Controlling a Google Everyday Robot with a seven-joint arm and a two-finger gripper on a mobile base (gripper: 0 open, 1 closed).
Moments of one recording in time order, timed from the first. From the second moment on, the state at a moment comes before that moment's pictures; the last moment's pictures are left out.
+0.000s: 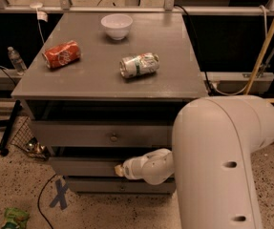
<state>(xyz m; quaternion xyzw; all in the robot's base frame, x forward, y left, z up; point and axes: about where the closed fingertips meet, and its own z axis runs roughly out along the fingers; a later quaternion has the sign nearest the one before) 0.569 0.075 0.414 -0.20 0.91 0.27 0.25</state>
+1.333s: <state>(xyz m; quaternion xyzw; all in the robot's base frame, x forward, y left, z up) 0.556 0.037 0.402 -0.16 0.93 0.24 0.23</state>
